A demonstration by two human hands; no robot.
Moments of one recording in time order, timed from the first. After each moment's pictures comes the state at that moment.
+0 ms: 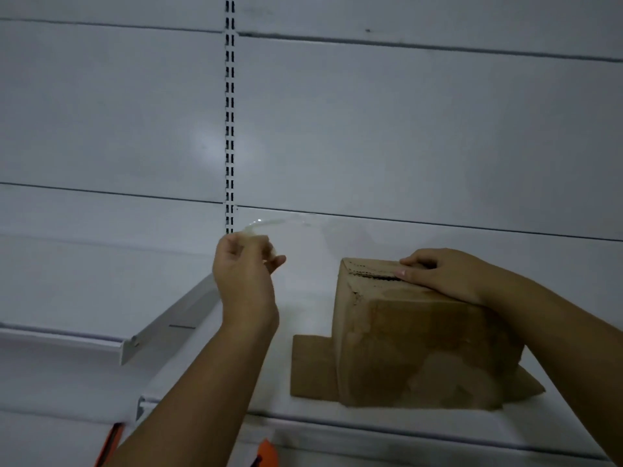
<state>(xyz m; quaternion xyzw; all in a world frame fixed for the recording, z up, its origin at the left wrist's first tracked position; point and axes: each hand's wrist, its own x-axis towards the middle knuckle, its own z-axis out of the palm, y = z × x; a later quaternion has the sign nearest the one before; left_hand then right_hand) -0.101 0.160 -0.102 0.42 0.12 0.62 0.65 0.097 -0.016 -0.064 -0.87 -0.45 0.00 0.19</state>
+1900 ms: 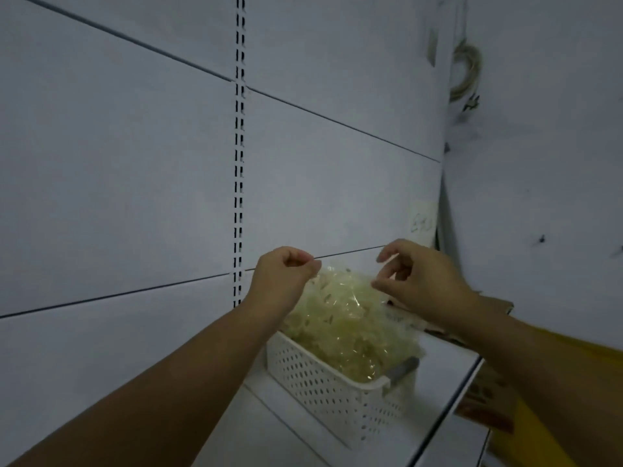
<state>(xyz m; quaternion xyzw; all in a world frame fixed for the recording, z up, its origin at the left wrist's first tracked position) 0.433 -0.319 -0.042 0.72 -0.15 0.20 0.64 0.395 -0.521 -0.027 -0.89 -0.14 -0.33 0.28</state>
